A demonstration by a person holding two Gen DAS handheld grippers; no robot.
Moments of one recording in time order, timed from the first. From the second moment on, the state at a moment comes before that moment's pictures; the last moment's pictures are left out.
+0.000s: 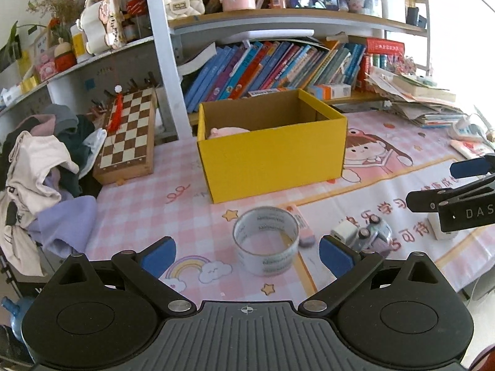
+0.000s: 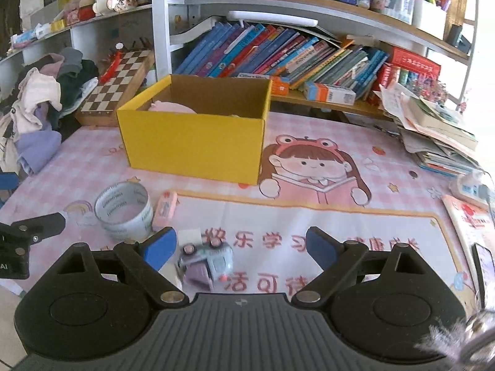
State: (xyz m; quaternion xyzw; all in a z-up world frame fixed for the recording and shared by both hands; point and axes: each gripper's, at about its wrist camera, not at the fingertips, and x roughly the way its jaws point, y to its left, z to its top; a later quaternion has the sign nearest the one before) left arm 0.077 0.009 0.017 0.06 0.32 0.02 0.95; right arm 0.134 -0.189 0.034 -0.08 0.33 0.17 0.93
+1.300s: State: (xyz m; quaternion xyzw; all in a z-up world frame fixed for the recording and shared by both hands) left arm 0.054 -0.025 -0.025 0.05 0.38 -0.04 0.92; right arm 0.098 -0.230 -0.008 -0.03 0.40 0.09 0.91
